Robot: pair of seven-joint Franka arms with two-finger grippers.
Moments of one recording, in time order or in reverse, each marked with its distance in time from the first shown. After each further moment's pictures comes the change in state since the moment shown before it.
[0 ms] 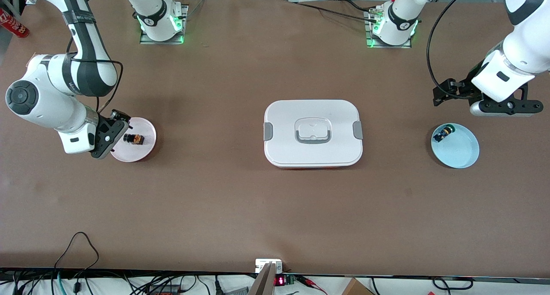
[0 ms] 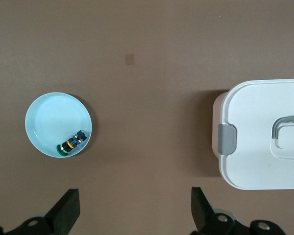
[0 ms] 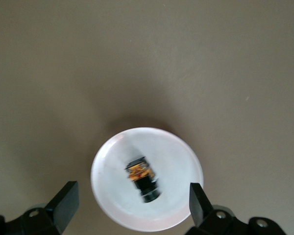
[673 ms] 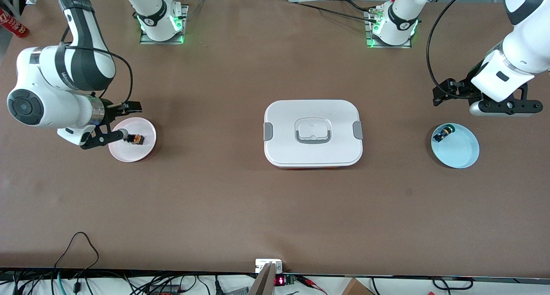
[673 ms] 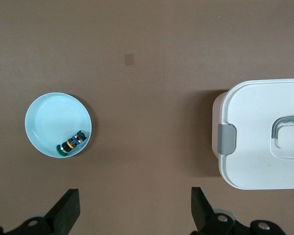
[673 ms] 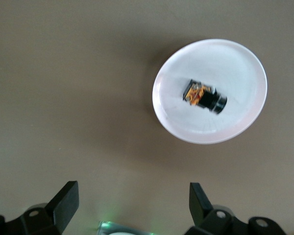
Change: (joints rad) left arm -0.001 0.000 0.000 0.000 0.000 0.000 0.000; right arm 0.035 -0.006 0.023 0.162 0.001 -0.444 0.711
